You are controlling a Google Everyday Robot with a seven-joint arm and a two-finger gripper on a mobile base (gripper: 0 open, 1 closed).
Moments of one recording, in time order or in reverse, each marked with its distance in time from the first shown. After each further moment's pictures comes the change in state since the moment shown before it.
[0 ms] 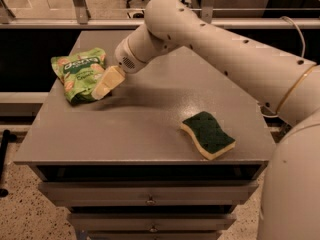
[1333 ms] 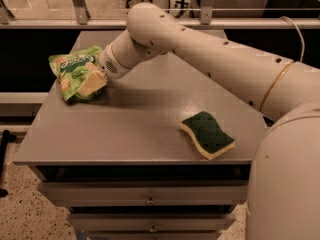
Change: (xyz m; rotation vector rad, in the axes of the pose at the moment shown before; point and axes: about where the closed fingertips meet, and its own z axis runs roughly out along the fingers) arm -0.017 0.025 0.038 -0.050 -0.005 0.095
